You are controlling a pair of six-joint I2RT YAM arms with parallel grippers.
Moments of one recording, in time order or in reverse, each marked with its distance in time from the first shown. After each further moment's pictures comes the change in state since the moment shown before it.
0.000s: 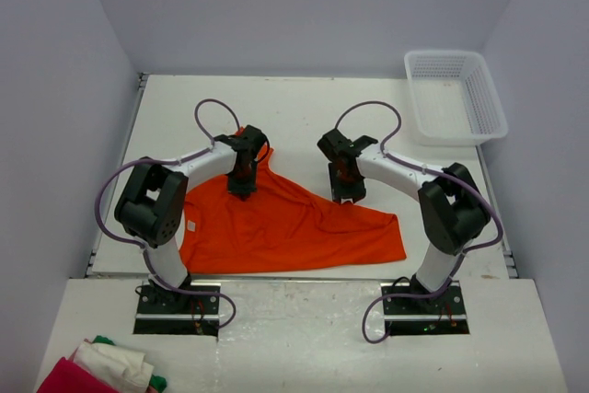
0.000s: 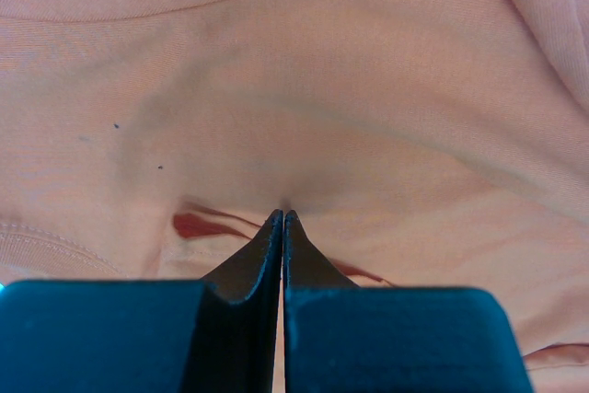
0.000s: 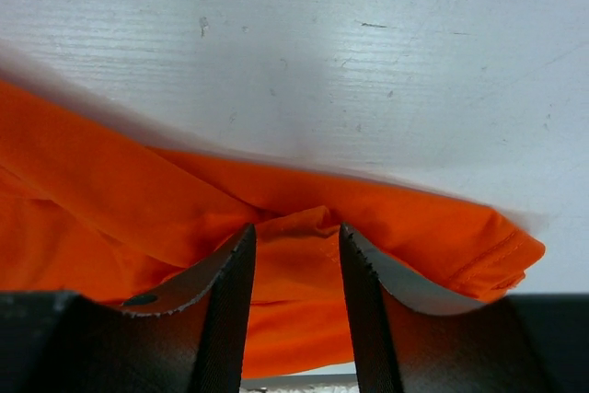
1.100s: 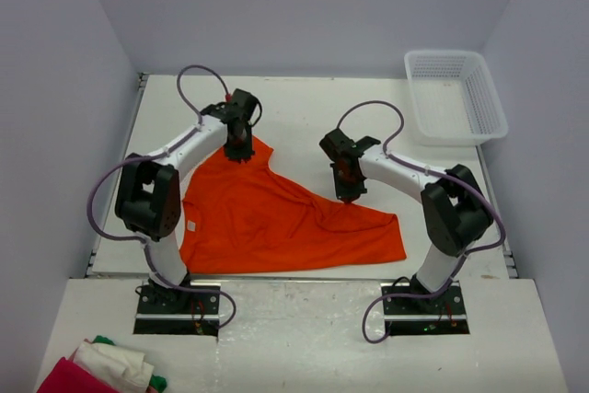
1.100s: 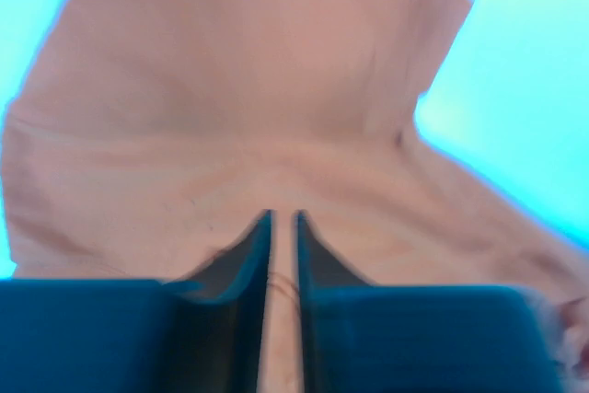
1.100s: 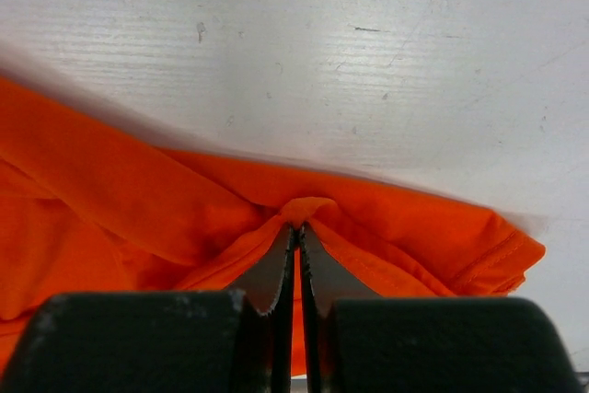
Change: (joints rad) left arm 0.067 0.026 0.230 -0.060 -0.032 -0.014; right arm -0.013 -0.011 -0.021 0.019 -0.002 0.002
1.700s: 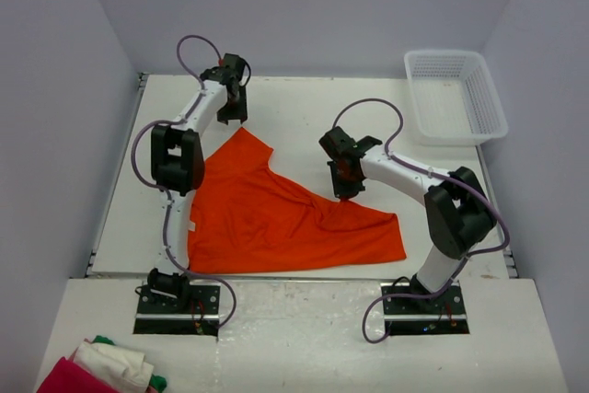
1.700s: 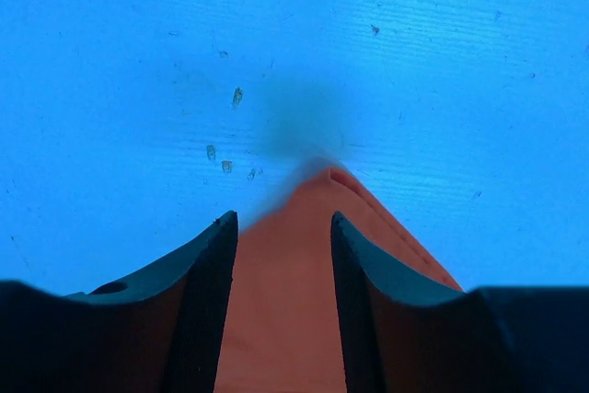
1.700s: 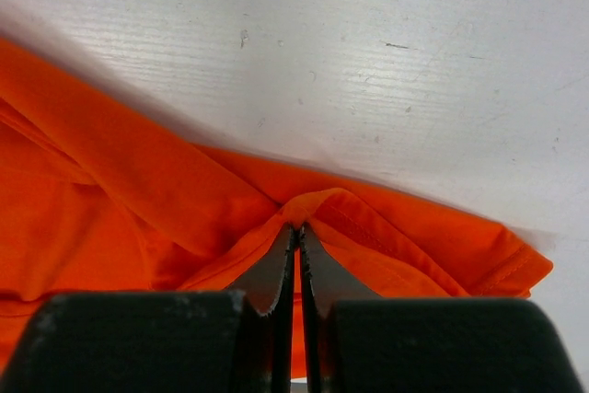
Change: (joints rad) left arm 0.192 0.535 0.767 -0.103 -0.022 0.130; right arm 0.007 -0.031 0.000 0.037 -0.032 -0.042
